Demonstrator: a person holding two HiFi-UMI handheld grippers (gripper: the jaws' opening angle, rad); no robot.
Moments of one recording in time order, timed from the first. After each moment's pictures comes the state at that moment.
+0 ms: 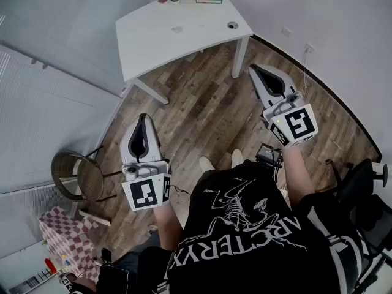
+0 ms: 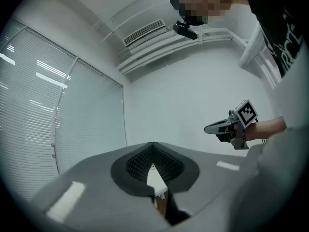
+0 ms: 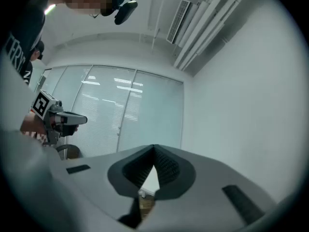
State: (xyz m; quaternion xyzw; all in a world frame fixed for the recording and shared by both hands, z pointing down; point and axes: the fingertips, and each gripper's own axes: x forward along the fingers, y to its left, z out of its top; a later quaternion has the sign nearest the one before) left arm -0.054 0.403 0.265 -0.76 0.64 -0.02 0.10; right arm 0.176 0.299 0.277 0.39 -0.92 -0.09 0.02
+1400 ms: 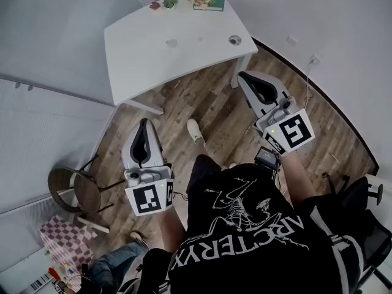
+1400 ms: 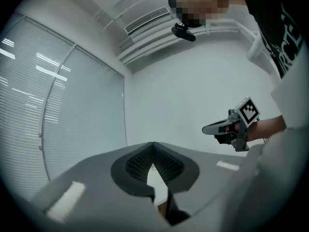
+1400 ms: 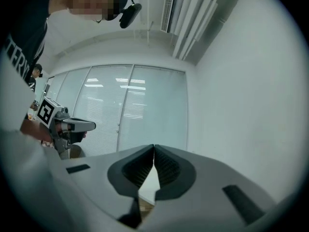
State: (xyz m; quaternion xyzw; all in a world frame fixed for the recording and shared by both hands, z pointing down) left arm -0.040 0.229 0.312 -0.75 0.65 -0.03 0.08; right arm 0.157 0.136 0.319 0.34 -0.94 -0.06 0.02
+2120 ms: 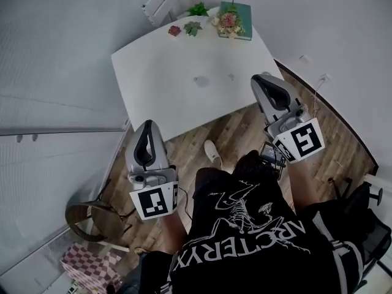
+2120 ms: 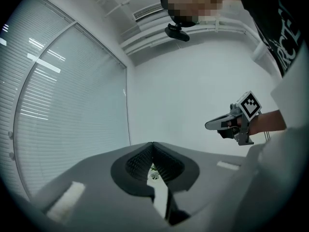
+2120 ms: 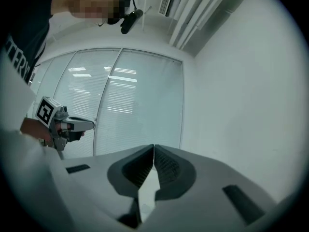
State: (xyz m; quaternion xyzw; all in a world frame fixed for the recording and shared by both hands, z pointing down) left arm -0.197 -0.001 0.287 -0.77 0.63 -0.04 0.08; right arm 0.019 -0.075 0.287 0.39 -0.92 -0.06 0.05
